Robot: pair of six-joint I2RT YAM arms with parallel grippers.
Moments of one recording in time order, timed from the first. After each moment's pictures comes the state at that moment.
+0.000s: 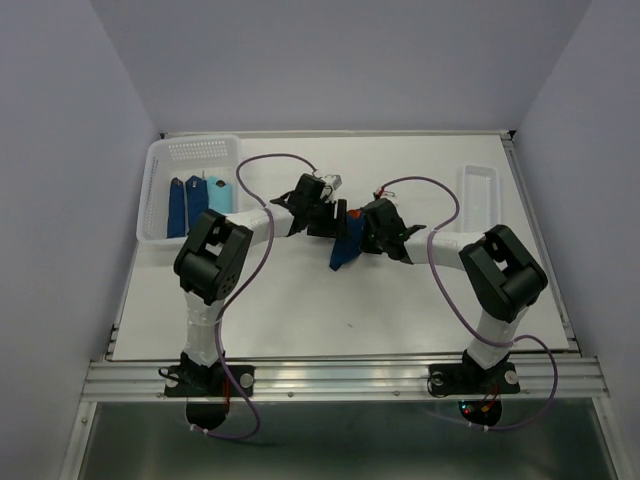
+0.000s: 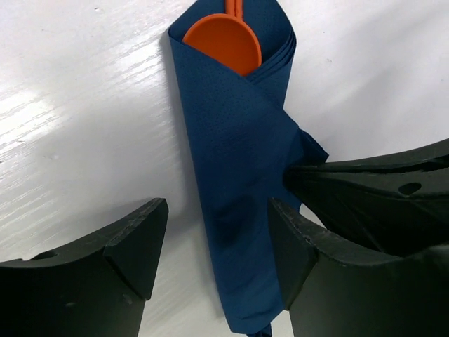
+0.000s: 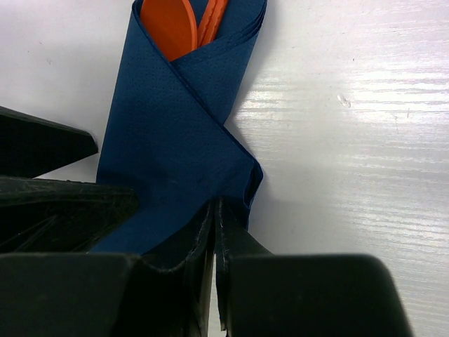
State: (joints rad) left arm -0.57 1.99 1.27 -0.11 0.29 -0.39; right arm 0.60 1.79 0.96 0.03 0.18 0.63
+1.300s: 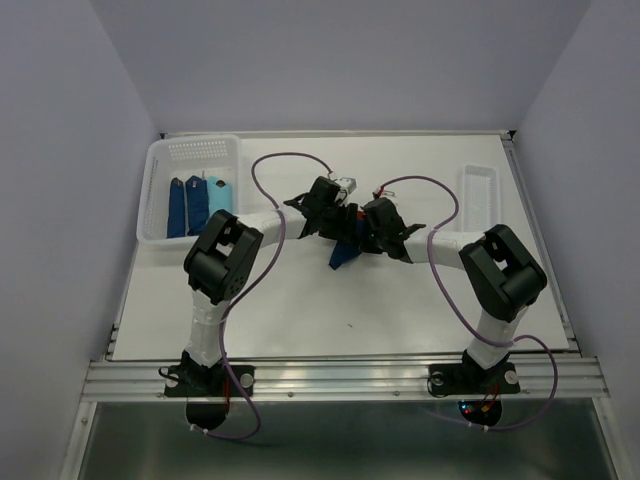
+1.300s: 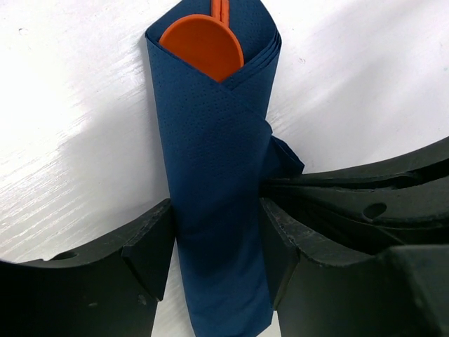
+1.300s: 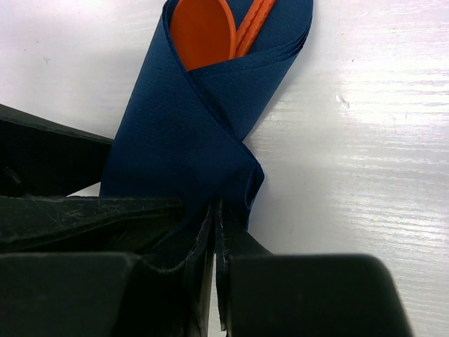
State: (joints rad) left arm -0.64 2.04 1.32 -0.12 0.24 -0.36; right arm 0.59 1.79 0.97 0.02 0.18 0.62
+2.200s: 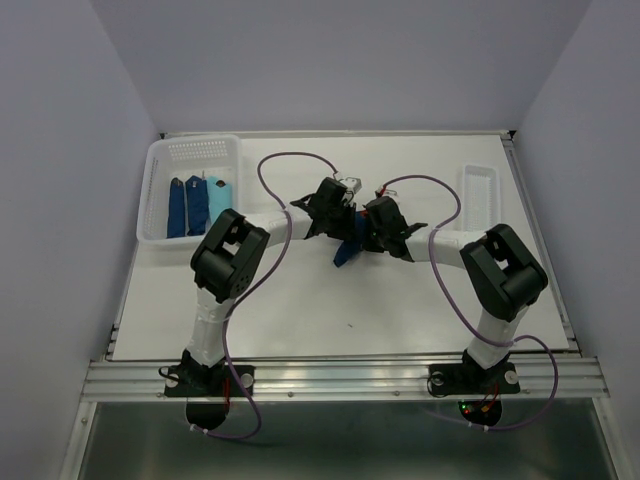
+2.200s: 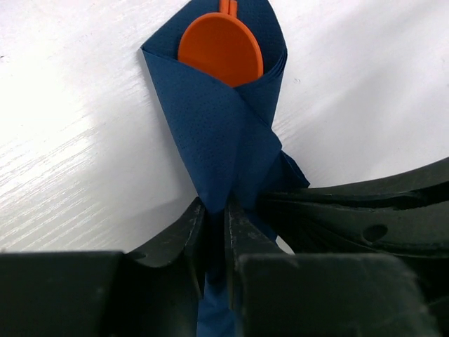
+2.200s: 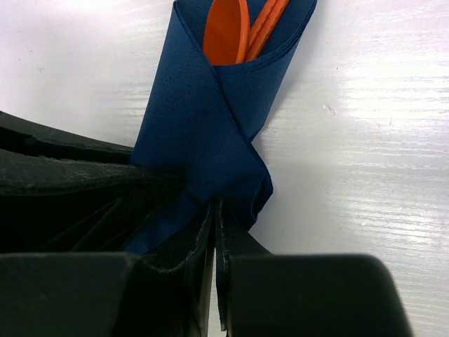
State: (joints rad) left arm -0.67 2.08 1.36 -0.11 0.19 -0.36; right arm 0.58 1.79 0.97 0.02 0.18 0.62
